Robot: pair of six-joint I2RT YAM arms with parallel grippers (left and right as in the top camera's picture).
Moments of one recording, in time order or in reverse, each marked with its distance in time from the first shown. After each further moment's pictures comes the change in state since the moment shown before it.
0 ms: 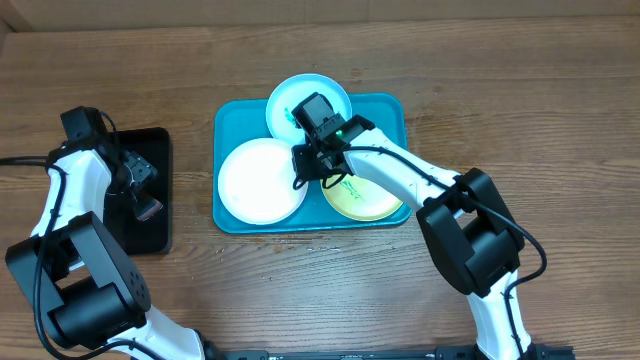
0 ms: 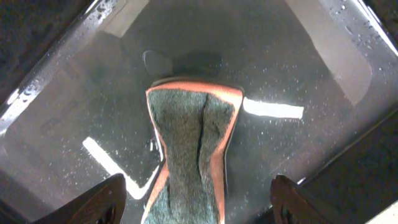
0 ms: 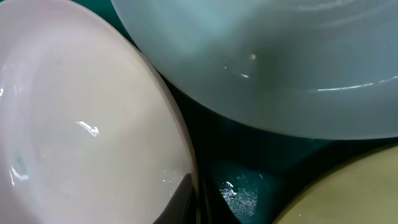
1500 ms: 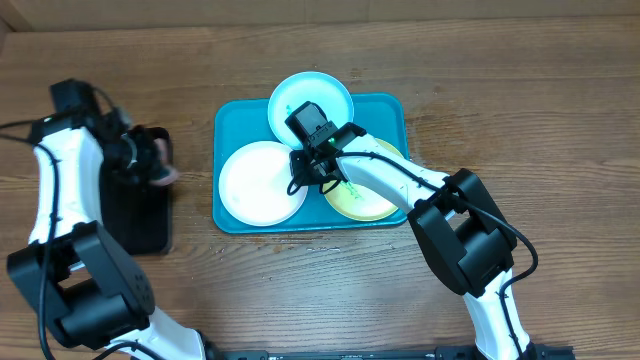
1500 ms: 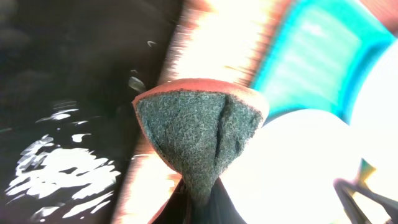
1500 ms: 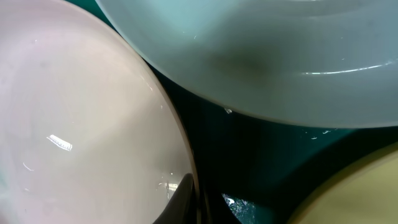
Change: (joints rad) left arm -0.068 -0.013 0.219 -0.273 0.388 0.284; right arm 0.028 0.023 -0.011 0.020 0.082 0.055
